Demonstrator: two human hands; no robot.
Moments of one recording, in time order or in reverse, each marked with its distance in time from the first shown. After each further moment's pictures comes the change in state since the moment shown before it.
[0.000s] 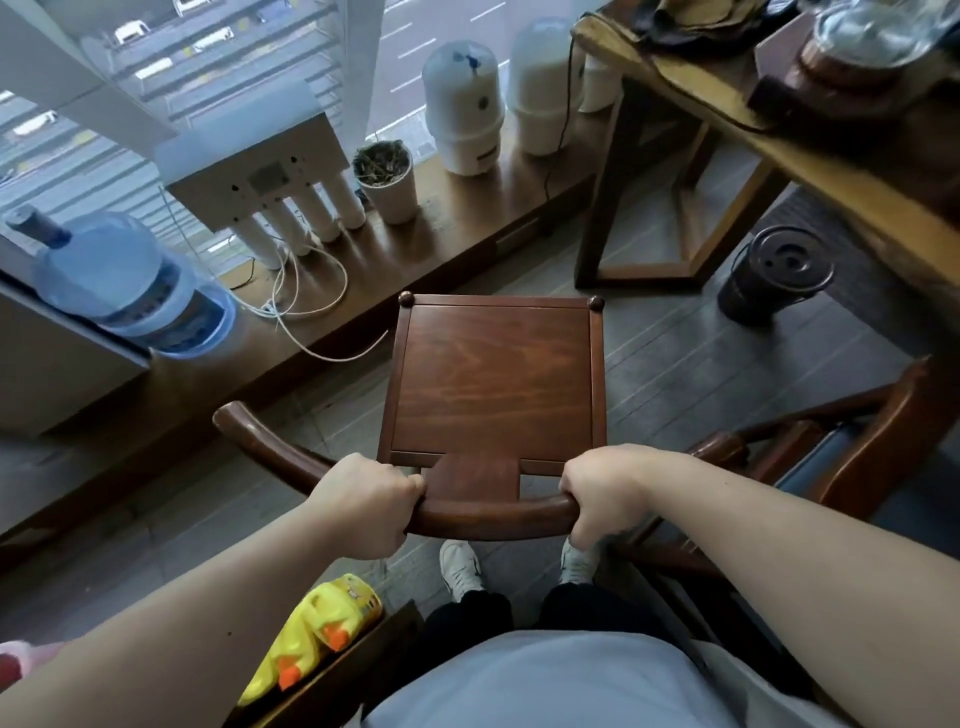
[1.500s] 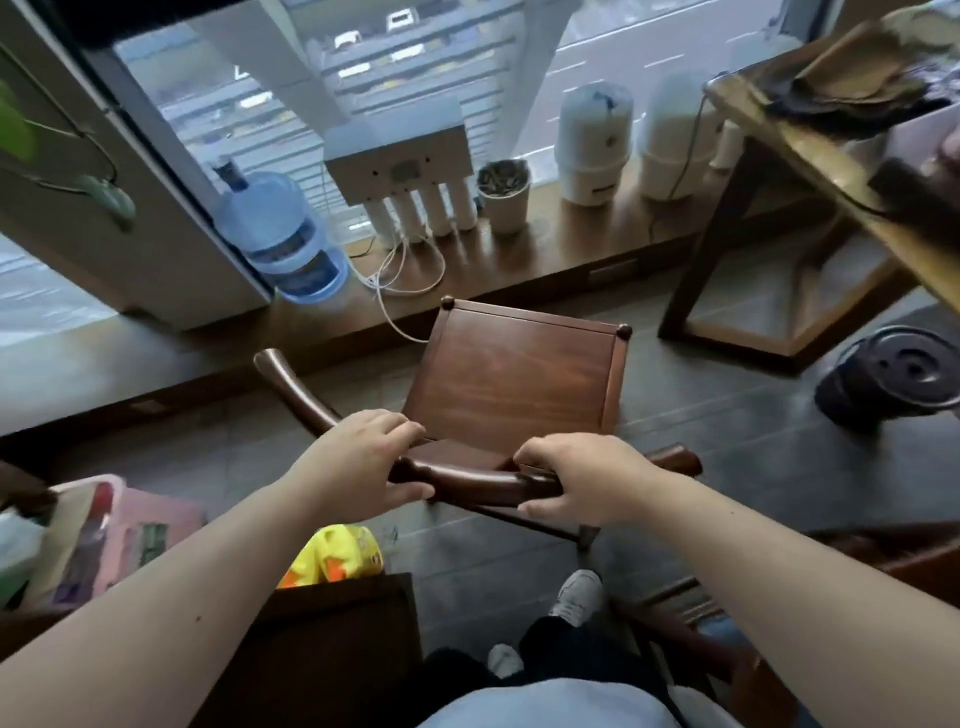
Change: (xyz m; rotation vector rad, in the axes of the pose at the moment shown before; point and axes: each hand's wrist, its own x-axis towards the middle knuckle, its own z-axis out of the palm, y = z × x) left_hand -0.060 0.061 -0.029 -0.343 0.355 -0.359; right_hand -0.024 0.010 -0.005 -0.140 0.430 -0.402
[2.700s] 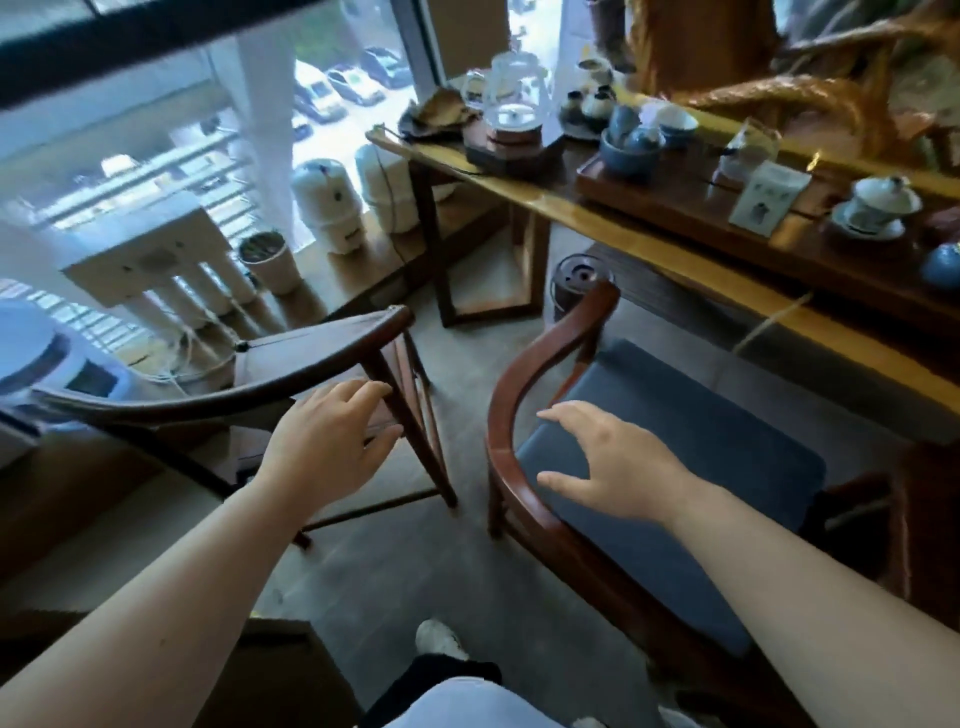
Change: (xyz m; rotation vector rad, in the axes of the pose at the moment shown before) left_hand -0.118 0.246 0.018 0.002 0.370 0.352; right_hand -0.378 -0.078 0.168 0.131 0.627 0.541
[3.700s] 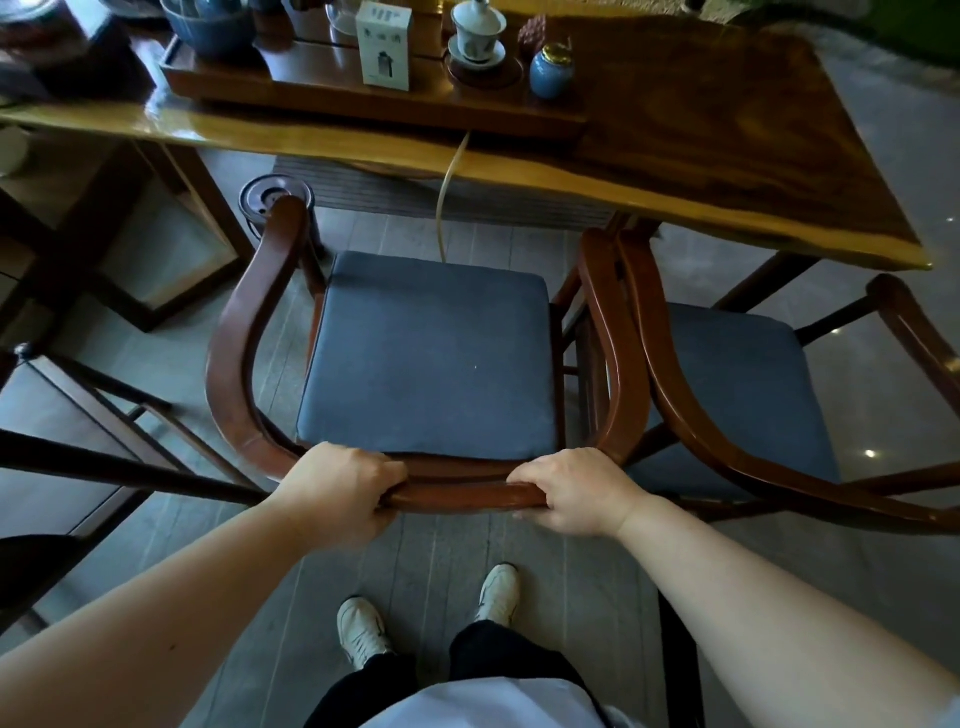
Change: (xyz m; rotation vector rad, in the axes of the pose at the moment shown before) left_hand 0.036 0.158 0.142 -0.117 -0.394 1.001; right_hand -0.195 0.063 0.090 0.015 -0.121 0.590
